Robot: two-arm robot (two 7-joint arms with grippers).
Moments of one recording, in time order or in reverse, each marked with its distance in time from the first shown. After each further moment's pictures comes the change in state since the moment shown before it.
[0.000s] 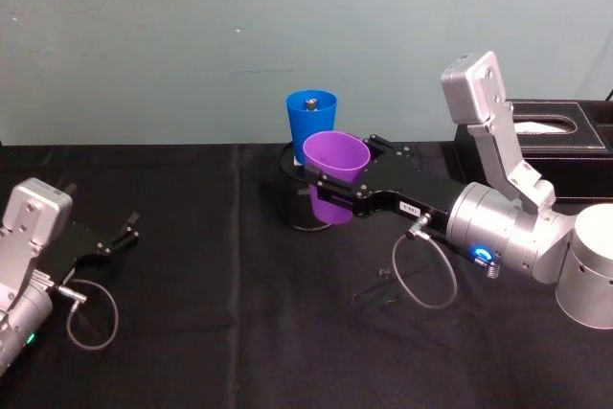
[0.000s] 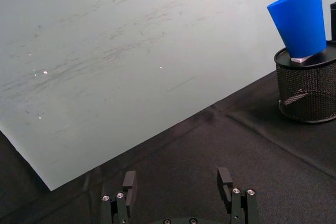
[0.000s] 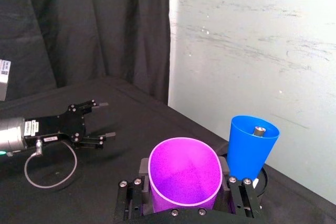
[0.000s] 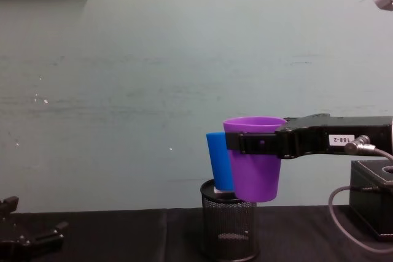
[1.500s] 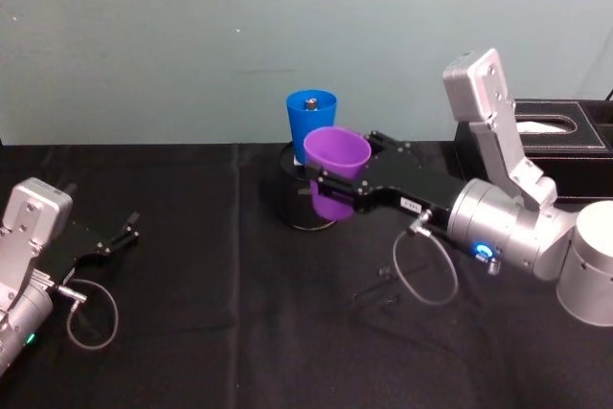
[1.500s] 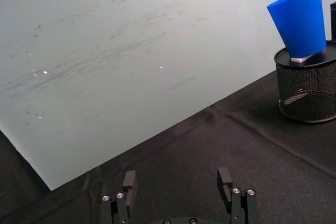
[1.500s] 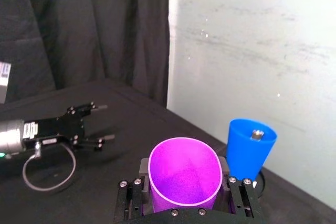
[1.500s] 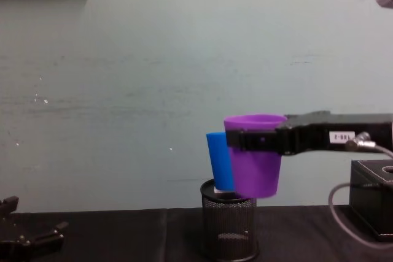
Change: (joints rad) left arm 0.000 0.000 0.000 0.000 0.000 0.000 0.000; right arm 0.003 0.002 0.001 -0.004 0.000 -0.007 -0.003
